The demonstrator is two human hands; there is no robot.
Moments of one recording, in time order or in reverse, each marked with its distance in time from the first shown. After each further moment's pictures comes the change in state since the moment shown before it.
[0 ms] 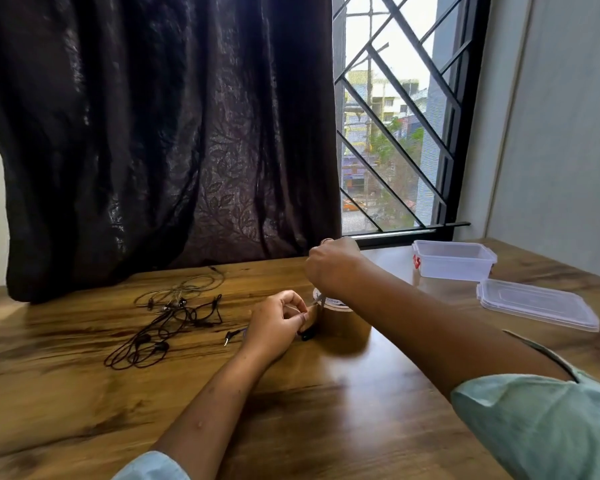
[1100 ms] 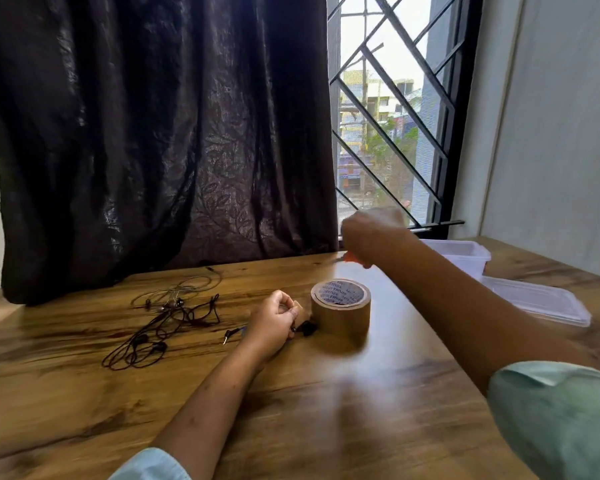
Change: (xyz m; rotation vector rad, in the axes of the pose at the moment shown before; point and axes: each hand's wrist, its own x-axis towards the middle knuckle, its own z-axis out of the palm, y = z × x) left_hand 0.008 -0.008 0.005 -0.181 -0.044 -0.145; right_hand -0.015 0.059 -0.007 0.109 -0.001 0.275
